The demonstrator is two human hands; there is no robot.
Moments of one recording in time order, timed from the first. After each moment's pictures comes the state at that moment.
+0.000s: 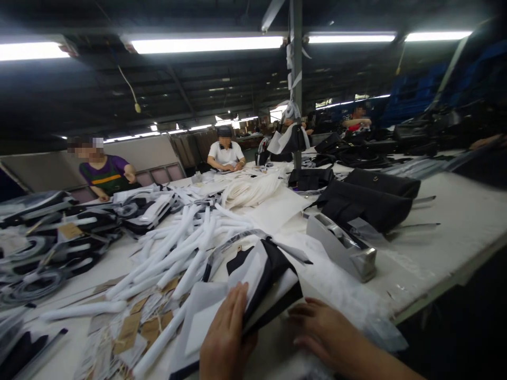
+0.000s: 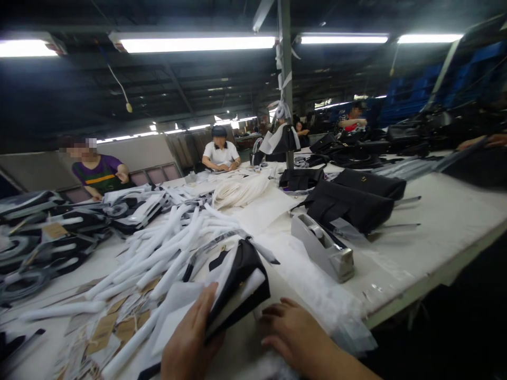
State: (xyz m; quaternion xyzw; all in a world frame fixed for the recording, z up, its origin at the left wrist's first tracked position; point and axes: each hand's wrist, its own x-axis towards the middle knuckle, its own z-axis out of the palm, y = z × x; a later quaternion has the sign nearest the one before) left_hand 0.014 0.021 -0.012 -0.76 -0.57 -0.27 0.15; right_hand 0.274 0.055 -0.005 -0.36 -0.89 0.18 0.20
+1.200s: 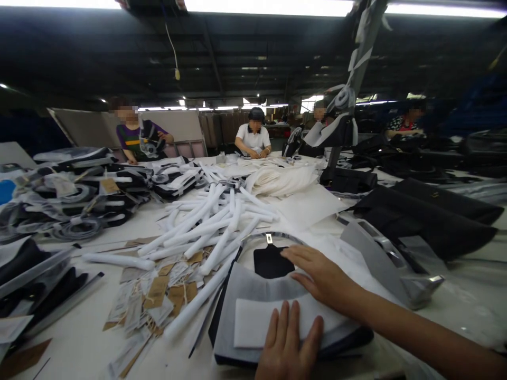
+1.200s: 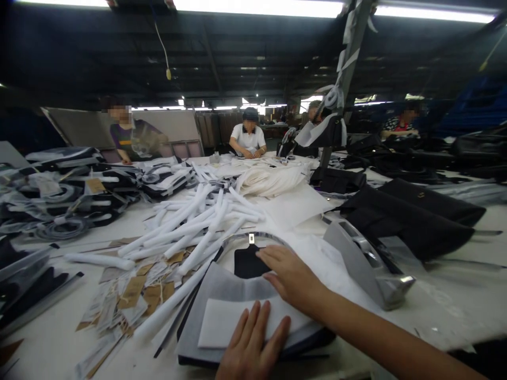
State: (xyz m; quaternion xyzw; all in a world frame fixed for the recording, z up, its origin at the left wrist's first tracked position) left_hand 0.079 0.029 -0.090 -0.68 -0.50 -0.44 0.31; right_hand 0.204 0.150 0.040 -0.33 -0.91 0.18 0.20
